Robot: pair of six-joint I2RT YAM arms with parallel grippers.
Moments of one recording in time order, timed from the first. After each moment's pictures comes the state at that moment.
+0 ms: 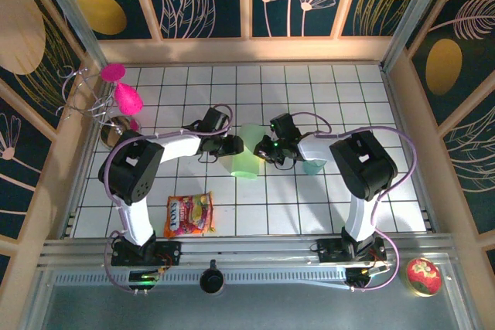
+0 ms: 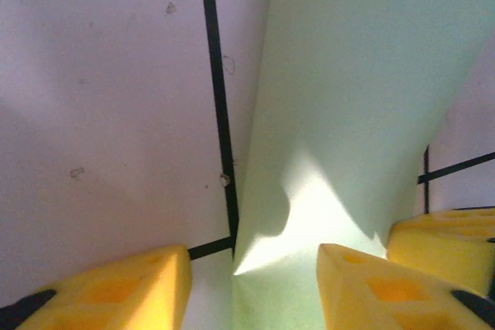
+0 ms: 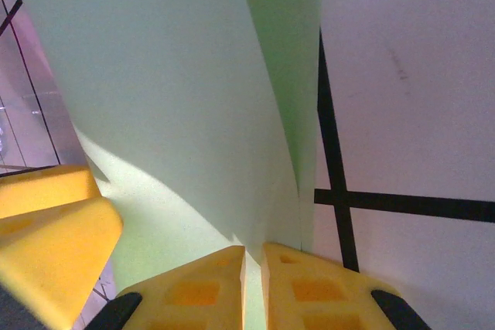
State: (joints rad) left arm -0.55 1.87 1.03 -0.16 0.27 -0.62; right arm 0.58 1.85 0.93 -0.01 -0.39 0.94
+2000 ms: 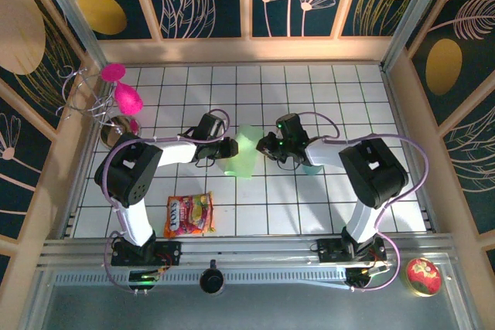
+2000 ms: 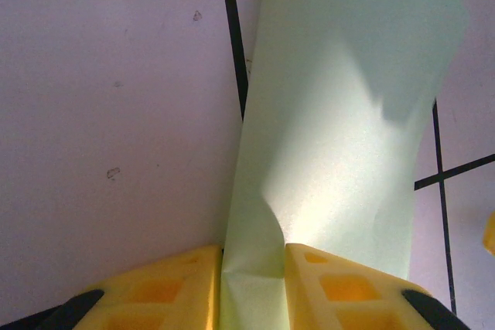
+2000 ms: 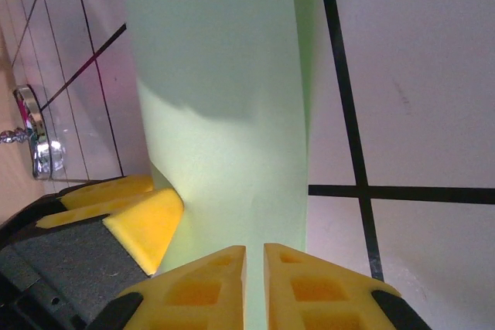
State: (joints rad) left arm -0.54 1.85 0.92 0.00 0.25 -0.59; right arm 0.56 1.77 0.83 0.13 -0.38 1.00
